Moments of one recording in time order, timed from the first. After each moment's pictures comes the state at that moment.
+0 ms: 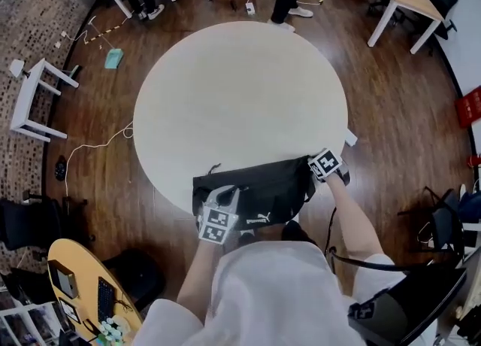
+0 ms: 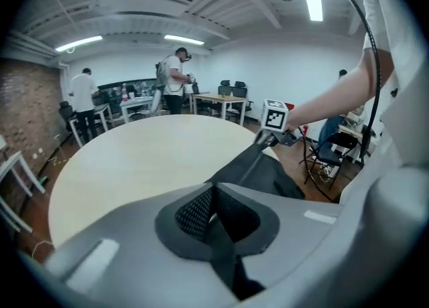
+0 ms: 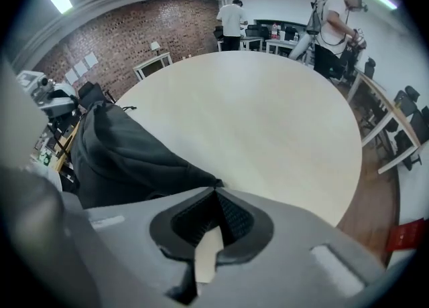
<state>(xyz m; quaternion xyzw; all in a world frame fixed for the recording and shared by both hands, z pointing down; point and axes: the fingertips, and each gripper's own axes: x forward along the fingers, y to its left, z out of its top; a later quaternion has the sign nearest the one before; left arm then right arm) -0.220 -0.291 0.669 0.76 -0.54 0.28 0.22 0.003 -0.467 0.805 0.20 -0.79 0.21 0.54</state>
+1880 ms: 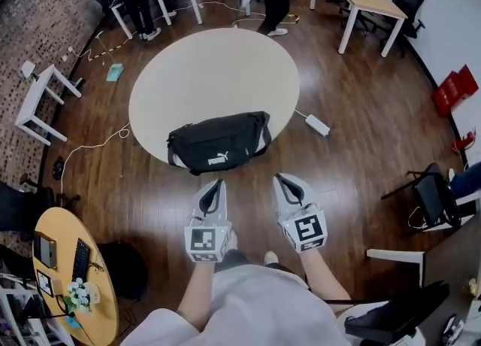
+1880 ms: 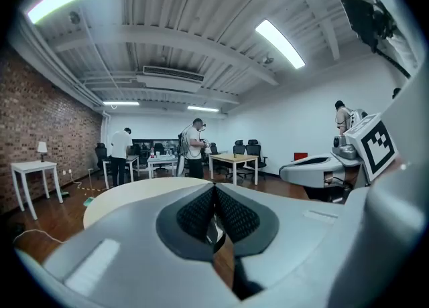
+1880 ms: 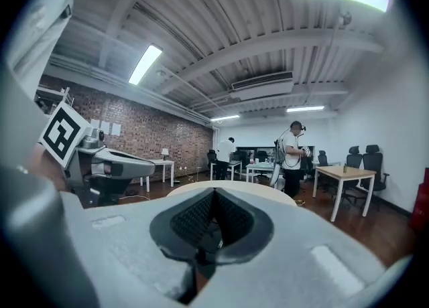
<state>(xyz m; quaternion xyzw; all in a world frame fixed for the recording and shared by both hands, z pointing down) -0.039 -0.060 0.462 0.74 -0.67 0.07 0.05 0.085 -0.103 0.476 0.34 -0.94 0.00 0.07</state>
